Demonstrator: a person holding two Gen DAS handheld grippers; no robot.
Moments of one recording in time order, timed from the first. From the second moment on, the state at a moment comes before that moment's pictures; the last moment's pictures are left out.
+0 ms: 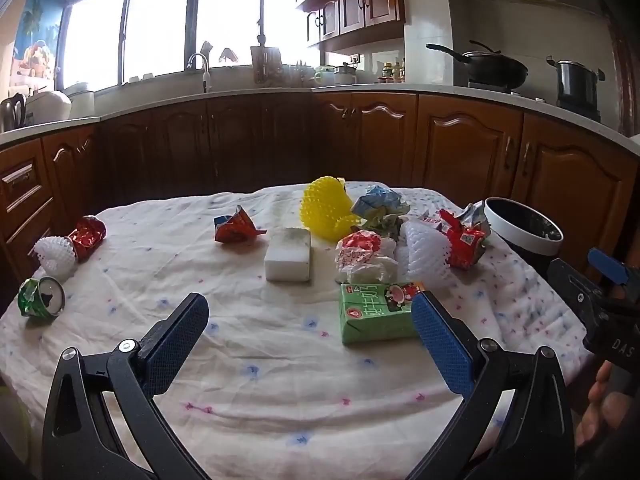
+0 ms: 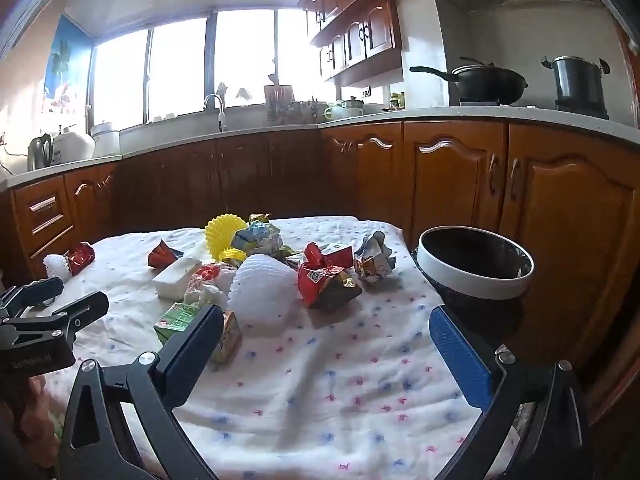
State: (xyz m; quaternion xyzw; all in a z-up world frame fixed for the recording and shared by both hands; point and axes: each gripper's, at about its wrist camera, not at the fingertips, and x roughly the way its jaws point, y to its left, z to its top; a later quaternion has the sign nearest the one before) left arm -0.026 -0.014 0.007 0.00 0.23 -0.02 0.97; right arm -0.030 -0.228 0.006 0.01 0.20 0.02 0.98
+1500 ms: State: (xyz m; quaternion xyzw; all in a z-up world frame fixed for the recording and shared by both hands) left arm -0.023 -0.020 0.004 0.00 0.24 -0.03 0.97; right arm -0.032 -0.235 0.004 0.03 0.20 0.03 0.98
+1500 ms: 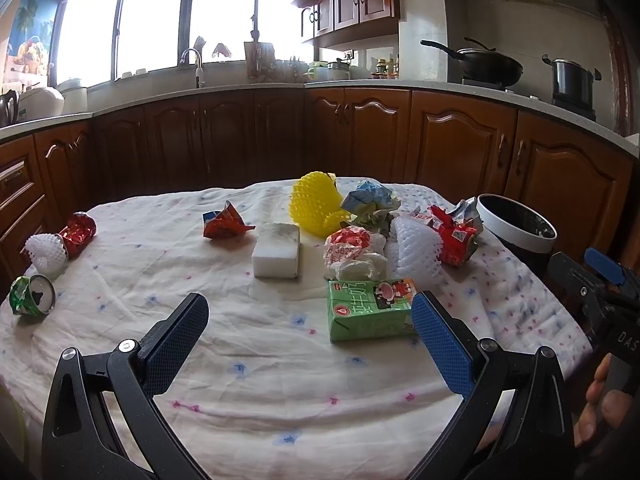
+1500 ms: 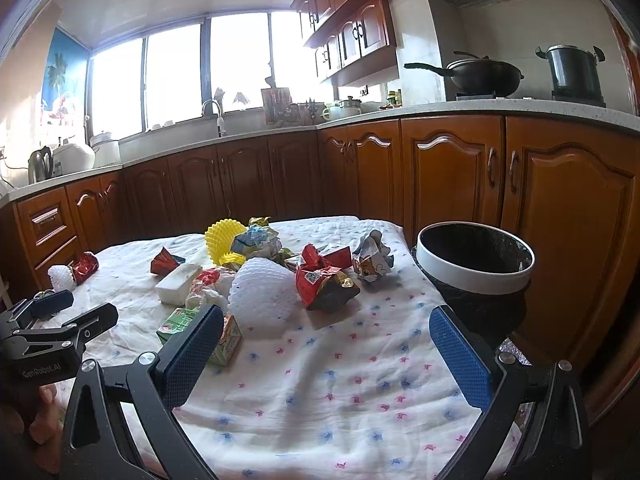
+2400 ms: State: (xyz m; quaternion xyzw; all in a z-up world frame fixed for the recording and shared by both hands) left arm 0.054 -0.031 0.001 -0.02 0.33 -0.09 0.94; right arm 0.041 -0.256 0.001 0.11 0.29 0.09 0.95
